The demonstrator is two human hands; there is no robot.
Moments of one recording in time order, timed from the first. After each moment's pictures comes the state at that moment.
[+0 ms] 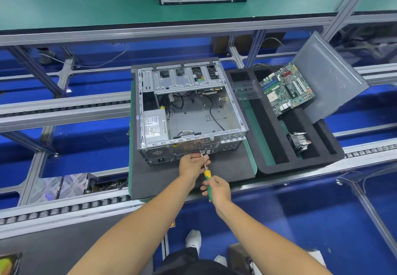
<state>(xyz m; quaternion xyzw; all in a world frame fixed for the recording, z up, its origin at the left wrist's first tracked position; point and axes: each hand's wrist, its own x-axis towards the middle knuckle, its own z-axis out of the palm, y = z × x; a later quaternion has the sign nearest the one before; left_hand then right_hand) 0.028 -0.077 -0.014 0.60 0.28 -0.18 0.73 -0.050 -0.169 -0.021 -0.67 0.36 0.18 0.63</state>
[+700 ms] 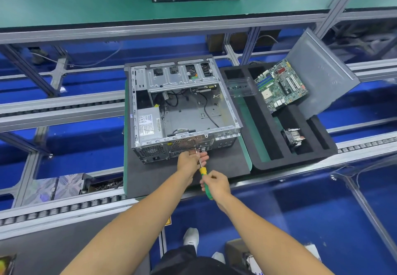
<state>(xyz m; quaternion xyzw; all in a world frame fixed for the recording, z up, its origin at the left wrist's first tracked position) 0.033 -0.088 -0.005 0.61 0.27 -0.20 0.72 -0.046 -0.186 -0.022 -0.71 0.30 0.17 0.61</state>
